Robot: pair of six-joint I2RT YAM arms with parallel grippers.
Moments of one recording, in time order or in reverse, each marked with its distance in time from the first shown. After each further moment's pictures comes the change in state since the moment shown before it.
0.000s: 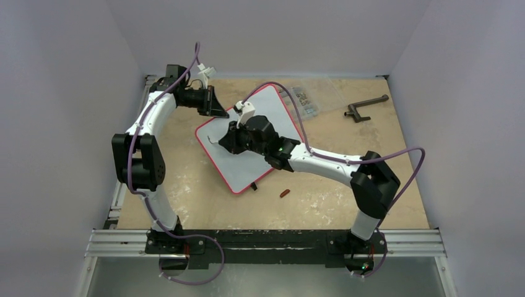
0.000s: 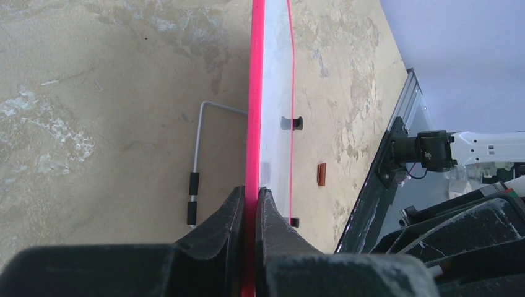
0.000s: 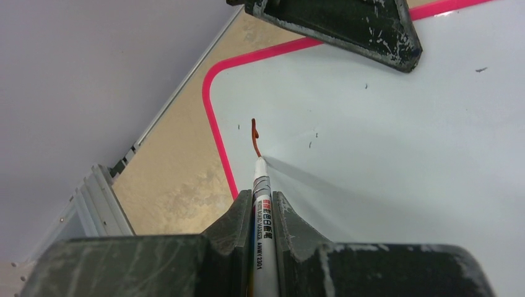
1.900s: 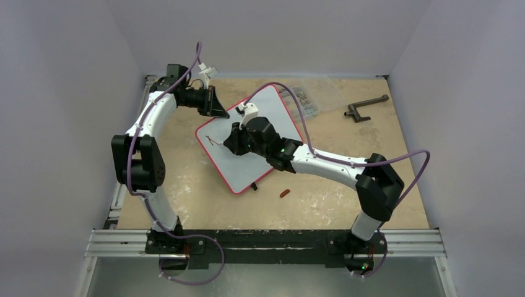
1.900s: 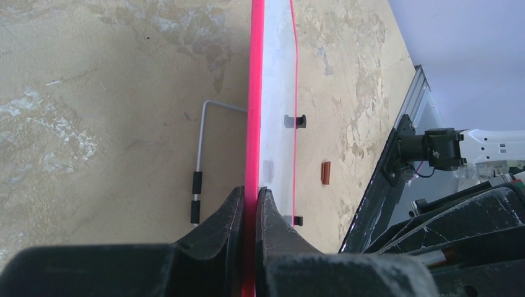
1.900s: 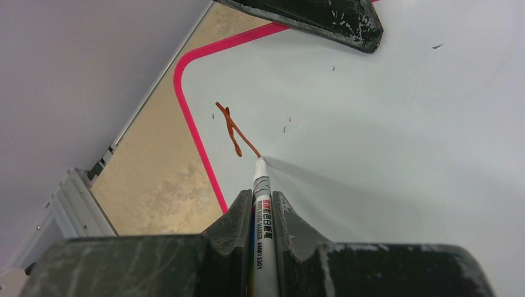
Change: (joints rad) left arm -0.011 -0.013 0.002 -0.013 -0.025 0.015; right arm 0.011 -0.044 -0.024 -0.079 0.080 0.001
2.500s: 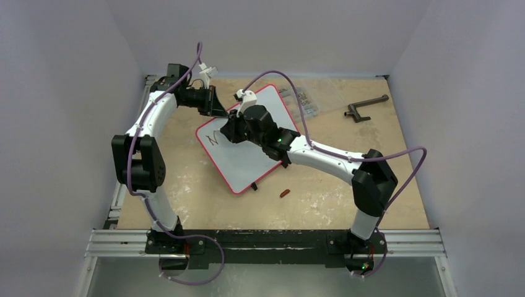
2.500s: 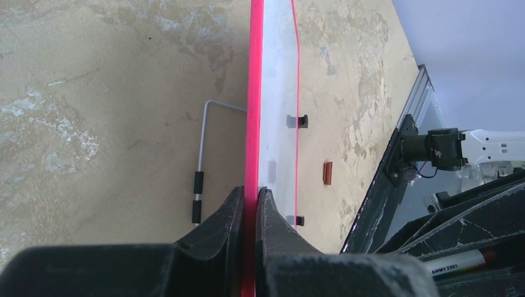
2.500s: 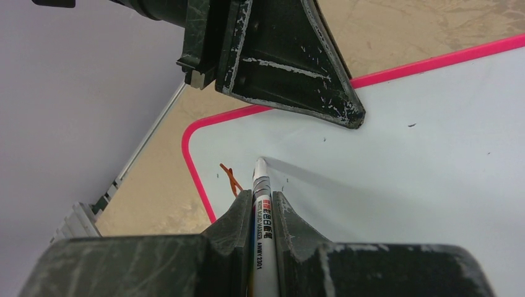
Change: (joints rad) left arm -0.006 0.000 0.004 -0.003 -0.009 0.001; right arm -0.034 0.063 0.149 -0.042 0.016 -0.006
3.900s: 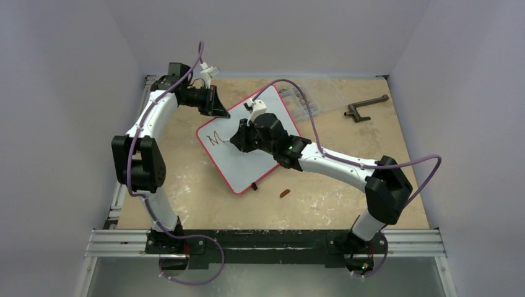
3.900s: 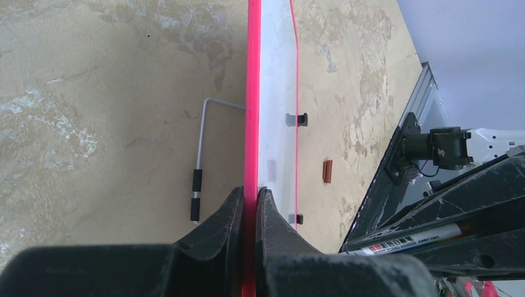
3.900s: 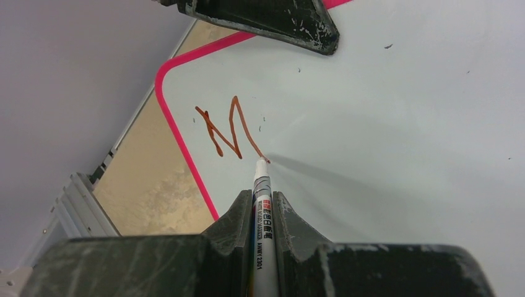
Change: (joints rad) left arm -0.011 -0.005 0.018 -0.027 -0.028 0.005; right arm -0.006 -0.121 -0.175 -0.006 -0.035 0.024
